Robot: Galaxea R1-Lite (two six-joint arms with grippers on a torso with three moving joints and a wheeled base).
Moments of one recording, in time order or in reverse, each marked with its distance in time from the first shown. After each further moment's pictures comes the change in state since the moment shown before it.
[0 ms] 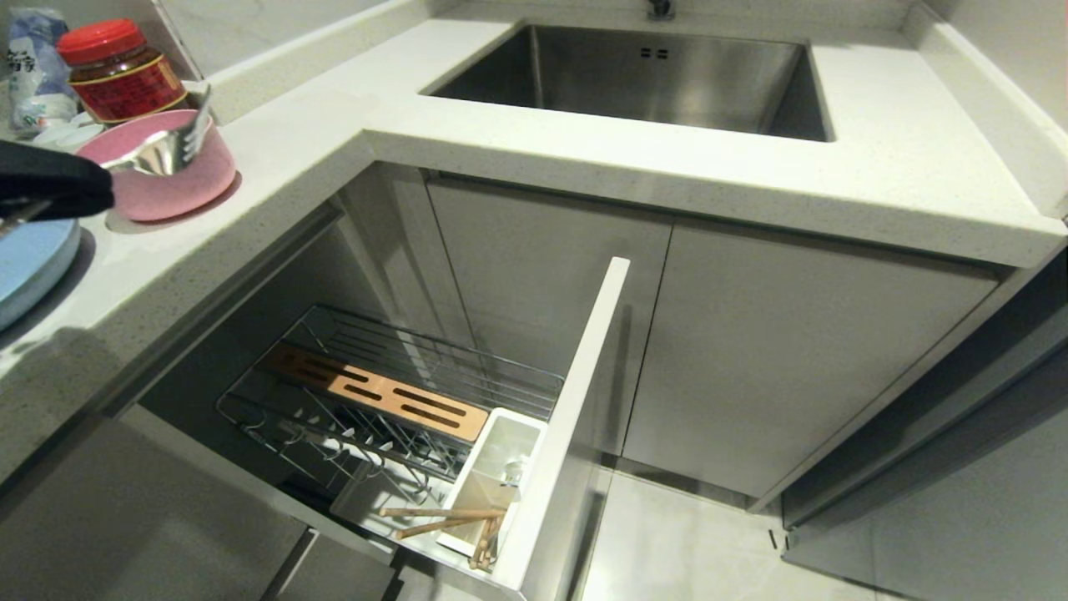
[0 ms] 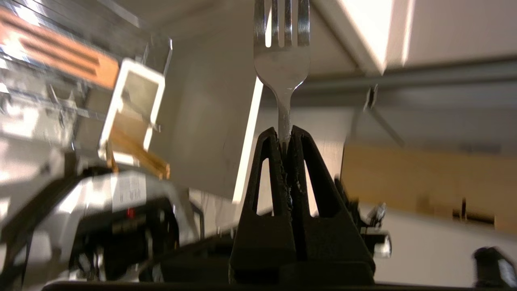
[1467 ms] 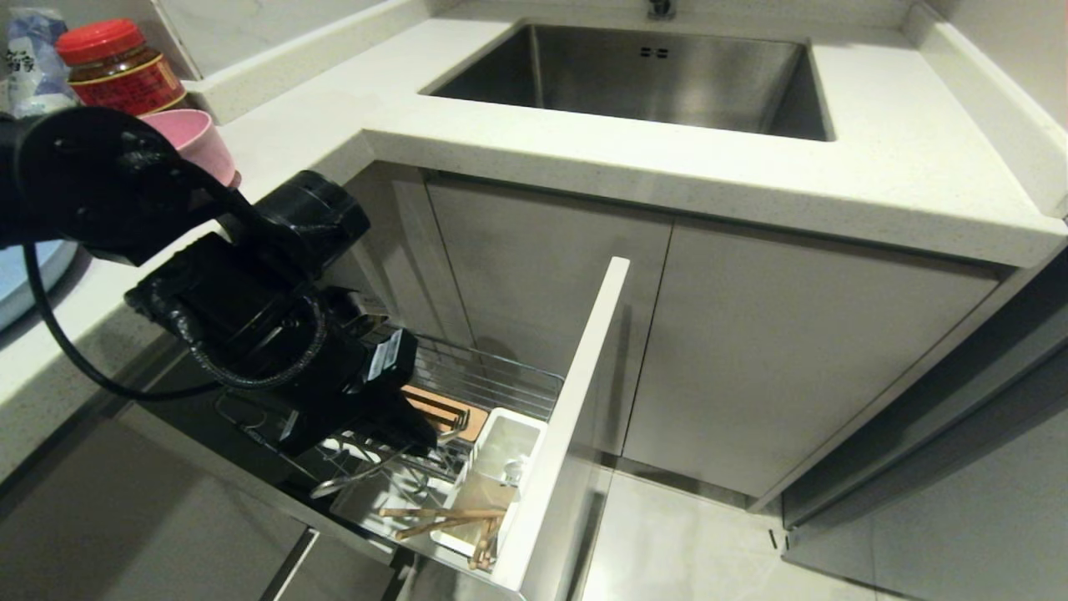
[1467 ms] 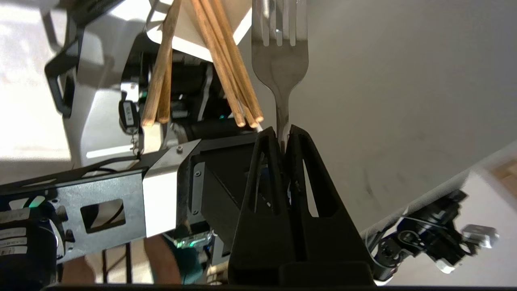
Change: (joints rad) left arm -0.322 0.564 0.061 0.175 0.230 -0.090; right arm 0.000 0.000 0.000 0.000 0.000 0.000
